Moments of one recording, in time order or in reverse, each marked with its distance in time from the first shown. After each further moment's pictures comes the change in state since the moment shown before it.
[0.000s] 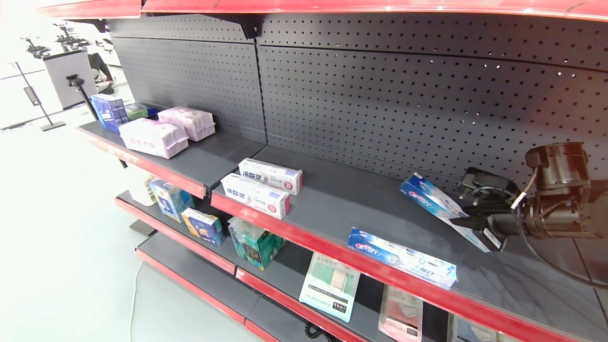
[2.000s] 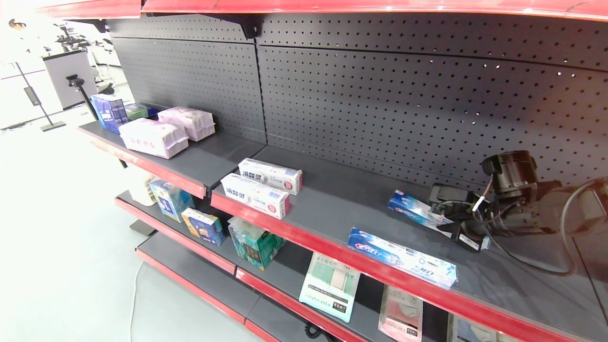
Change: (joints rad) left arm 0.193 -0.009 0.024 -0.010 -0.385 0.007; right arm 0.066 0.169 -0.084 0.008 -0.160 -0.138
